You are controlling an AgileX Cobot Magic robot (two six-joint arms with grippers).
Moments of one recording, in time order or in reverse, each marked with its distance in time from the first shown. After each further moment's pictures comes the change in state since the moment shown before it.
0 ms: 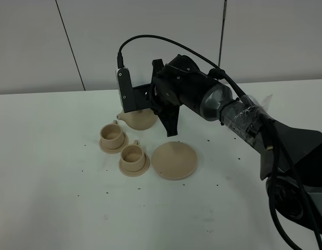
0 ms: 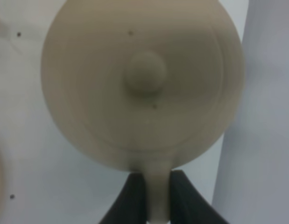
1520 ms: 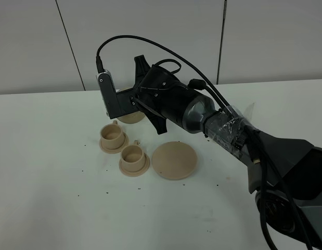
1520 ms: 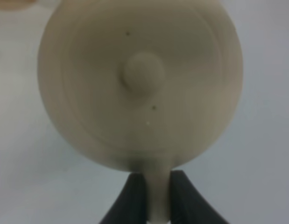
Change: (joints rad) left arm 0.000 0.000 0.000 0.000 0.000 0.000; right arm 0.082 0.000 0.000 -0.253 -0.057 0.123
